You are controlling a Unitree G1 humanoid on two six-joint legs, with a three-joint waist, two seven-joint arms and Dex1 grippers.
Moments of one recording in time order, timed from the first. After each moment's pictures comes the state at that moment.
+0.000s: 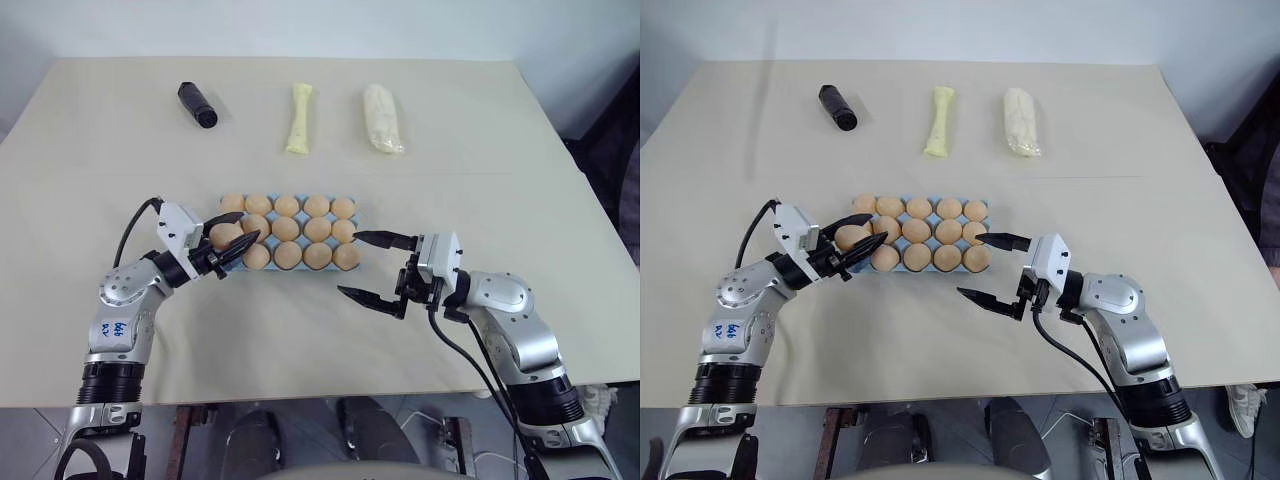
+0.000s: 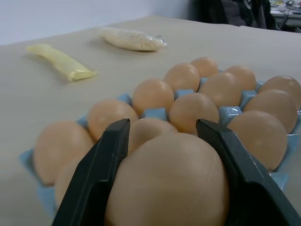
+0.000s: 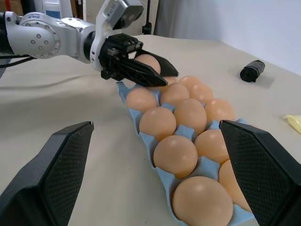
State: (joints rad) left arm -0.33 0.53 0.15 0.14 -0.38 0.05 -0.78; right arm -0.27 -0.46 0.11 -0.19 0.39 0.04 0.99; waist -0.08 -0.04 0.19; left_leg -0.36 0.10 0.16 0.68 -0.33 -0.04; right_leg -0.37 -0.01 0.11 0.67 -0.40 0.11
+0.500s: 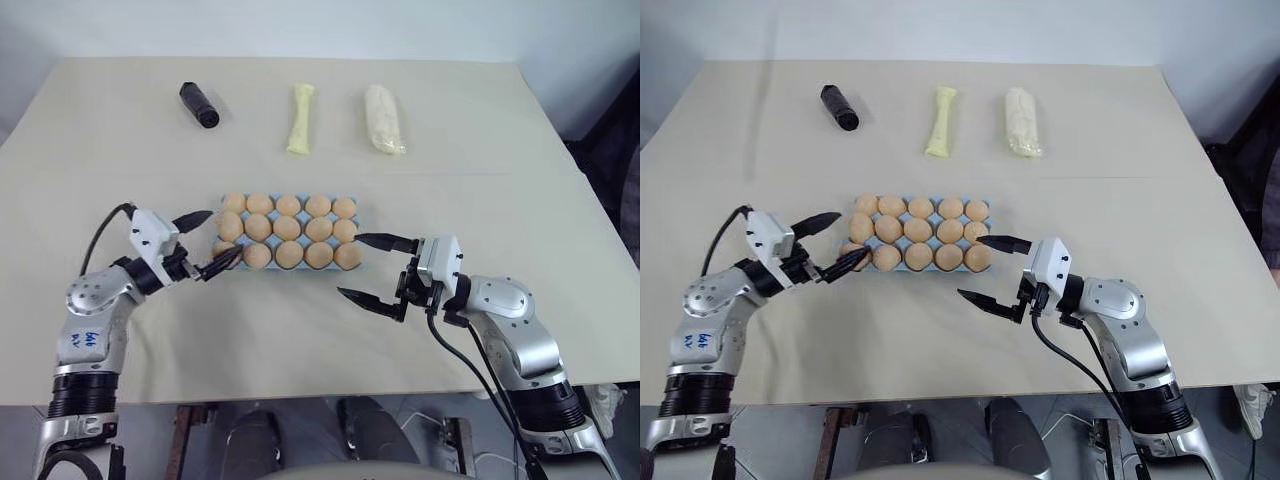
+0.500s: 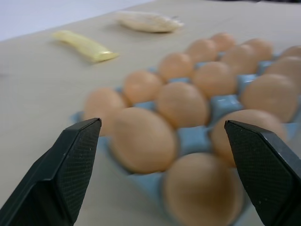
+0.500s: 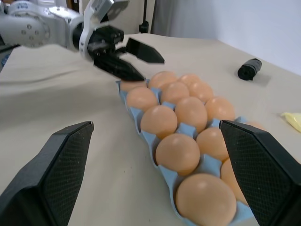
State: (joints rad) left arm -0.26 0.63 0.24 0.12 -0.38 0.05 -0.80; right arm -0.24 -0.47 0.11 -0.20 0.39 0.04 0.98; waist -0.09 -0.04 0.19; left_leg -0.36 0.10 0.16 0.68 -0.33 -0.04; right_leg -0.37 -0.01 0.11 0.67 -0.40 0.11
